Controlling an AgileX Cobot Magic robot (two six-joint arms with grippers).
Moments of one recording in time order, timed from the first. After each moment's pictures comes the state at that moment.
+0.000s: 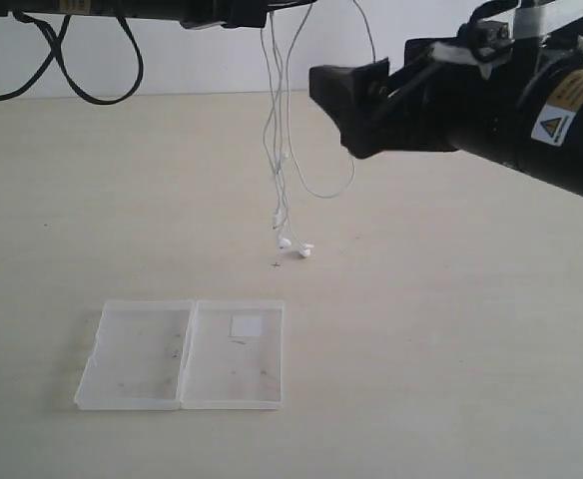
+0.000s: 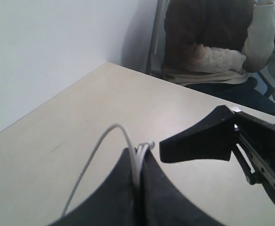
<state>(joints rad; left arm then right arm) -0.33 1.62 -1.22 1.55 -0.70 -1.48 0.60 1.28 -0.60 -0.08 -0.37 0.18</state>
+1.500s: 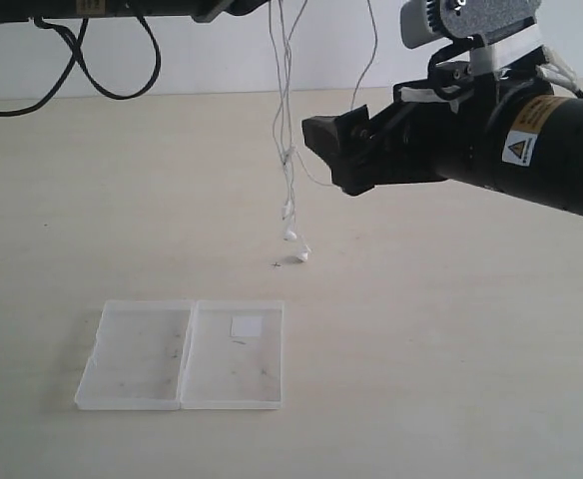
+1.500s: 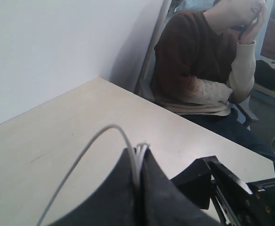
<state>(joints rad) -0.32 1.66 -1.22 1.38 -0.74 -1.47 0.60 1.34 -0.63 -0.13 -0.26 0.19</state>
